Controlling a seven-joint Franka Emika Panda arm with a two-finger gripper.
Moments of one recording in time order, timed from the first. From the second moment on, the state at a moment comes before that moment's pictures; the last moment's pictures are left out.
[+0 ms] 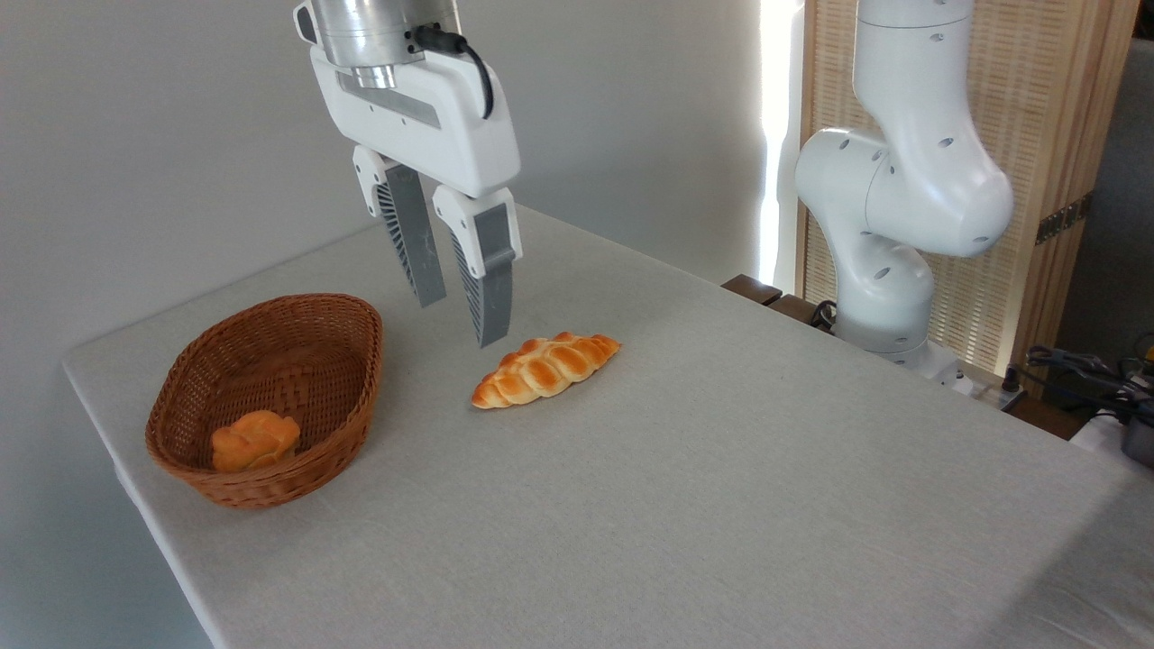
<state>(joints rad) -0.03 0.02 -0.03 -1.55 -0.01 1.57 0.74</state>
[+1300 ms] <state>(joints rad) -0.09 -0.17 -0.15 -2.00 -0.08 1.73 0.74</state>
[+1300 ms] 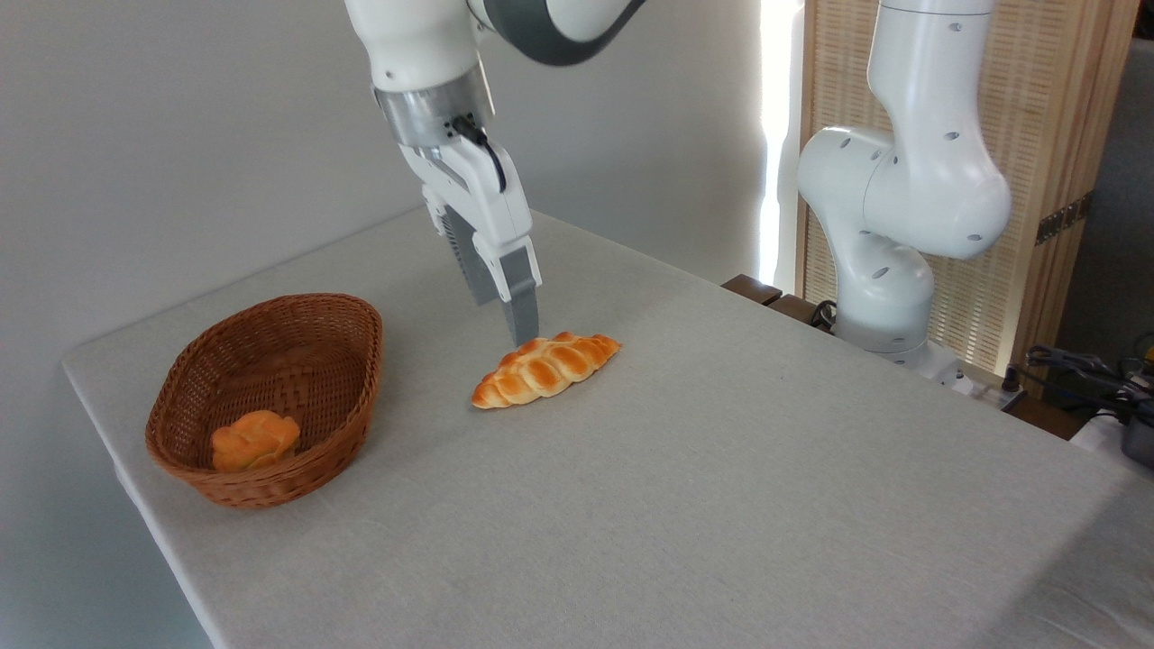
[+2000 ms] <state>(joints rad) -0.09 -0.17 -0.26 -2.26 -0.14 1.95 0.74</state>
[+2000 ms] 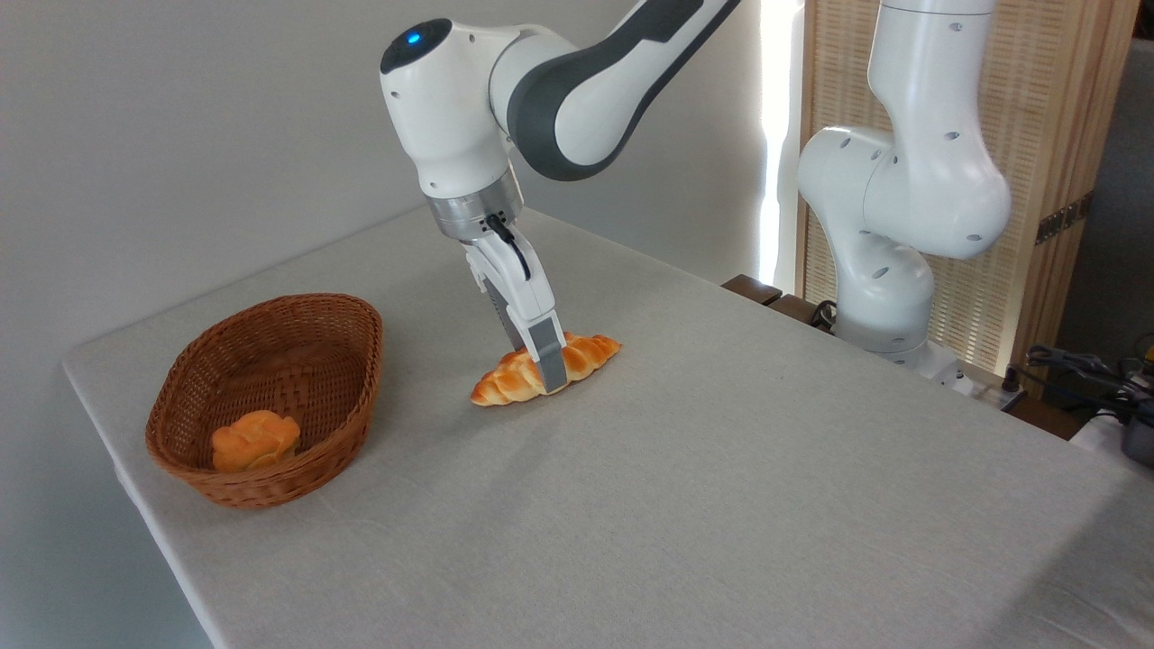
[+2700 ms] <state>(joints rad) -0.09 -0.16 -0.27 -2.28 -0.14 1.97 0.74</state>
